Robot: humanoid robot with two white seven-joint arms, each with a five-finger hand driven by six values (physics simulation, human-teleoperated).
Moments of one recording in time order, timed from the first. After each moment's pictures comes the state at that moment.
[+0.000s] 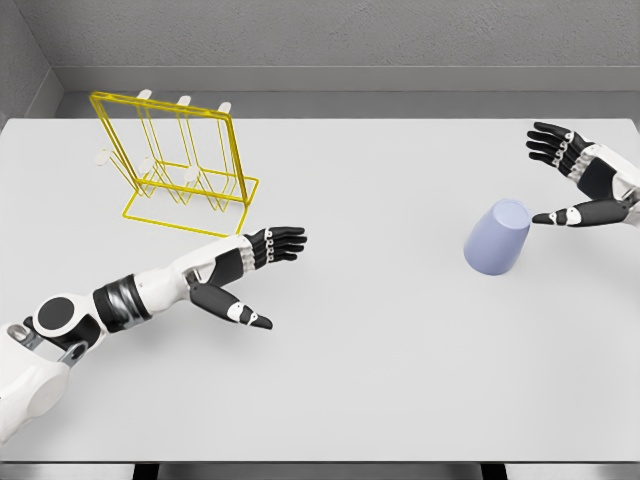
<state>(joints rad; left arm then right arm) -0.32 0.61 -0.65 -1.51 0.70 -0.19 -0.61 -0.58 -0.89 0.82 -1.01 -1.03 -0.56 0.61</state>
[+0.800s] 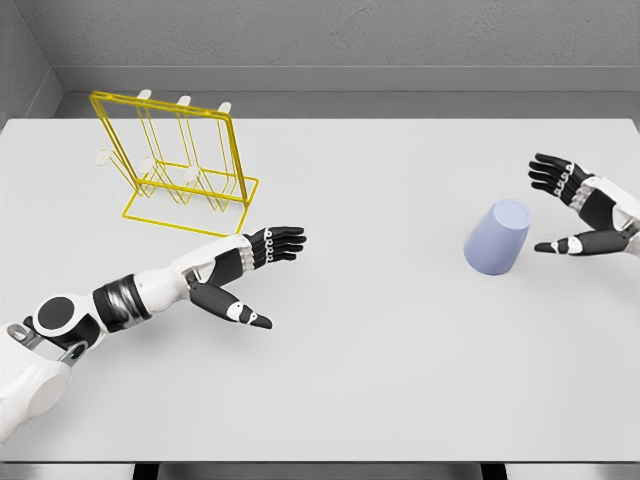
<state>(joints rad) -0.32 0.61 -0.65 -1.50 0.69 -0.19 -0.61 -0.49 -0.89 0.82 -1.00 -1.03 -0.61 0.61</state>
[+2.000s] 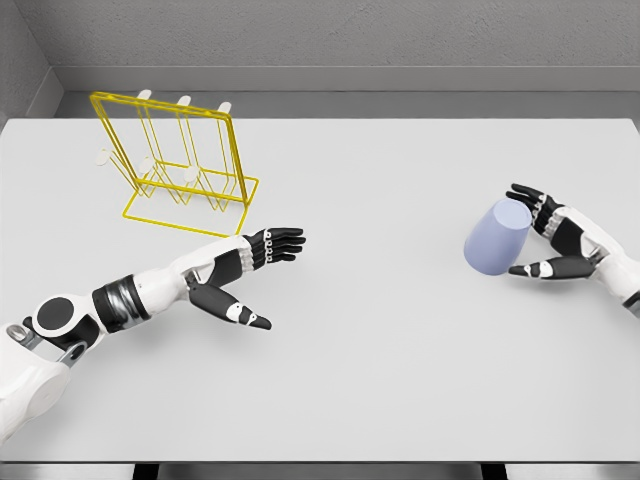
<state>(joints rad) -0.32 0.61 -0.65 -1.50 0.69 -0.19 -0.61 -0.44 -0.79 0.82 -0.91 -1.03 -0.61 0.61</state>
